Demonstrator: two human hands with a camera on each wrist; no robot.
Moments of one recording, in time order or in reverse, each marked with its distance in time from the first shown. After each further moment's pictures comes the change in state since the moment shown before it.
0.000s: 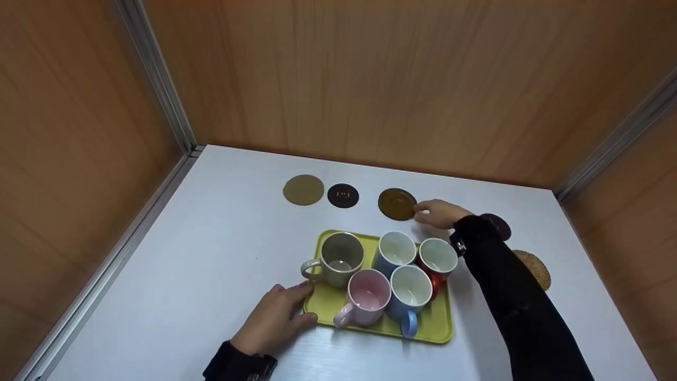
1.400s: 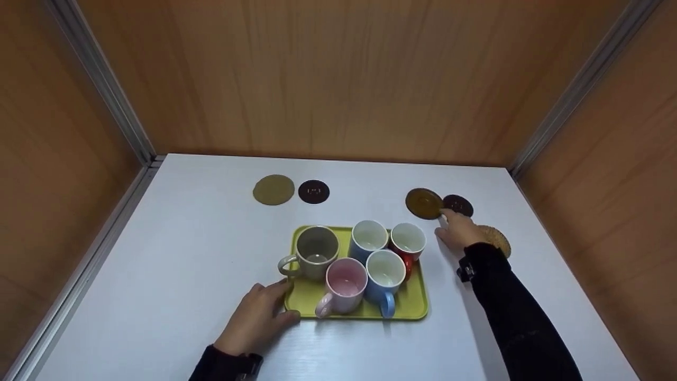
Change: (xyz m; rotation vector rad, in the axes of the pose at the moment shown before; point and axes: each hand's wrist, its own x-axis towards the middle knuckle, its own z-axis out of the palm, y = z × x) left_hand 0.014 -0.011 -0.004 0.034 0.017 -0.095; right_hand -0.055 0.073 0.060 0.105 0.388 0.299
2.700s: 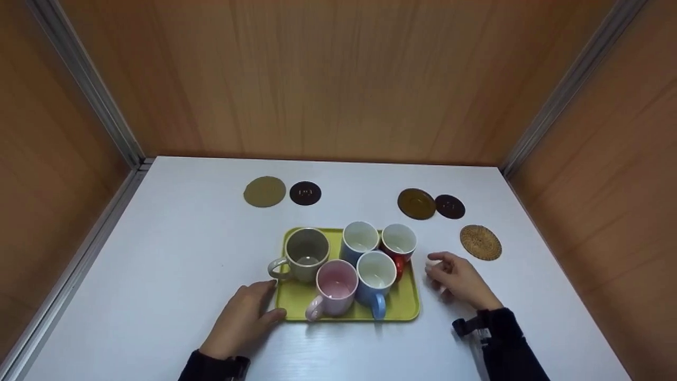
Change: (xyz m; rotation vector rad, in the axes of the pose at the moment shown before) left_hand 0.002 0.000 -0.004 0.005 0.070 -0.028; right_hand -0.111 0.002 0.035 0.706 -0.111 -0.010
